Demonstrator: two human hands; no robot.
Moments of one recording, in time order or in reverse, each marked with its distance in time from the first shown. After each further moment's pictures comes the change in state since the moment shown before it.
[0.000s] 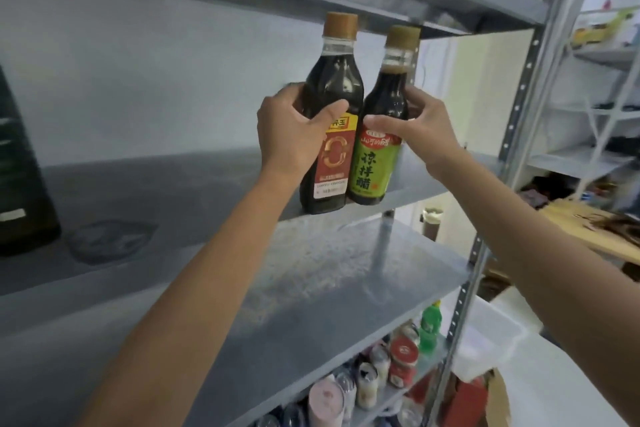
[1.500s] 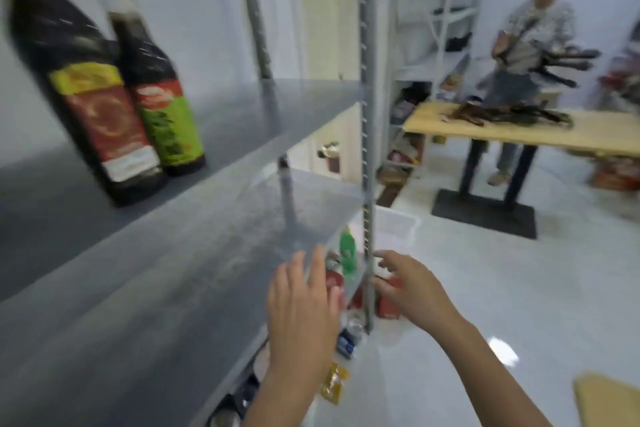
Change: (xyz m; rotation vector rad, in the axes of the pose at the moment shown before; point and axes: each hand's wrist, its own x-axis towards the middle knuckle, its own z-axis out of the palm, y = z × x) left_hand -0.239 -0.053 0.097 0.592 -0.704 0.275; right_hand -0.264 0.153 -0.071 -0.698 -0.007 0.605
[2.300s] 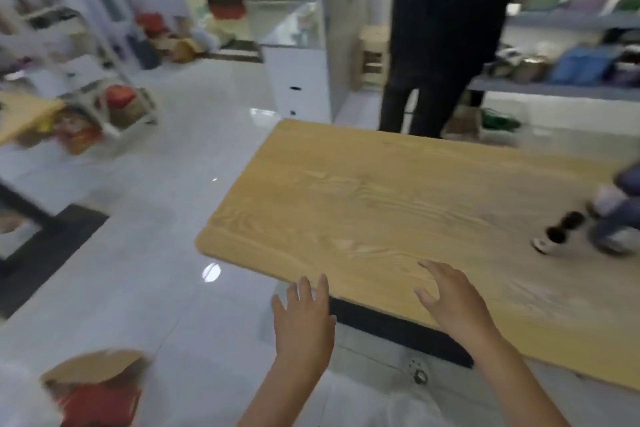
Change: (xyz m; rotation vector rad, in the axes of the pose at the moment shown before) left_hand -0.197 0.170 0.066 -0.042 -0.782 1.675; right_hand -0.457 -0.025 0.080 -0.096 0.852 1.729
